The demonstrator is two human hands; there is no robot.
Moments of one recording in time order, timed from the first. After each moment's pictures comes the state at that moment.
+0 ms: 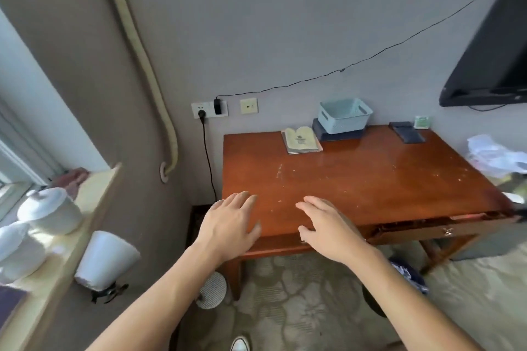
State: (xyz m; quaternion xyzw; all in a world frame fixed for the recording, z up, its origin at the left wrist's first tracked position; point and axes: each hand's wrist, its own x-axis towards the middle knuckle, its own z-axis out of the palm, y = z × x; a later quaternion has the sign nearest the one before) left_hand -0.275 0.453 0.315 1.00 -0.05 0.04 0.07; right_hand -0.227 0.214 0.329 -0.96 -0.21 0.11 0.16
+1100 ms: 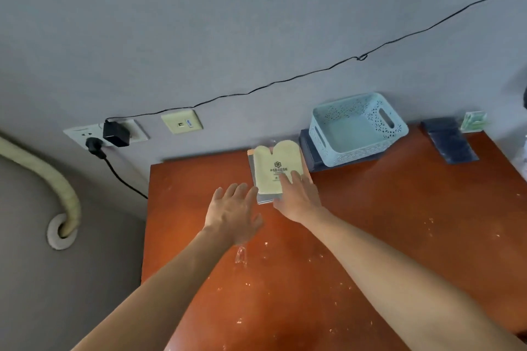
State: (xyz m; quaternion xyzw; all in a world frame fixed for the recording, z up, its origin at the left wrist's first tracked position) left_hand 0.247 0.428 0.174 0.99 -0.04 -0.17 0.02; right_hand 0.329 0.259 0.129 -0.97 -0.15 0.20 0.06
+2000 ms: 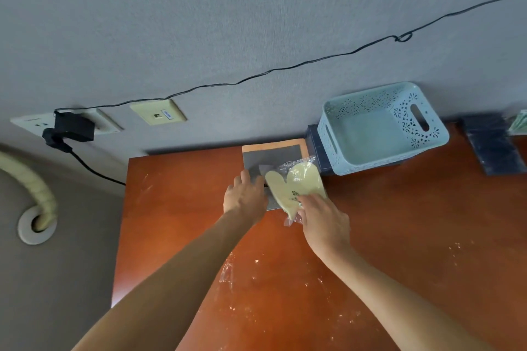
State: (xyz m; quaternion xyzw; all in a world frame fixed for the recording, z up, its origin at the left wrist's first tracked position) left_hand 0.350 0.392 0.077 0.97 0.07 -0.22 0.05; right_hand 0.331 0.198 0.086 -0.98 -0.14 0.10 0.10
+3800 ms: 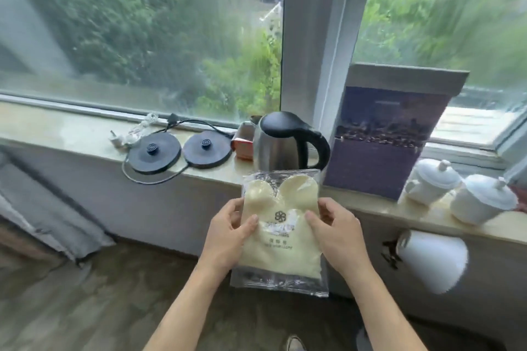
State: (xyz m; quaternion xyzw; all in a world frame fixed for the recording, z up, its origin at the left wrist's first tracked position) left_hand -0.638 0.428 0.299 0.28 0.69 0.56 0.35; right_hand -0.451 0.543 0.324 -0.48 -0.71 0.44 0.25
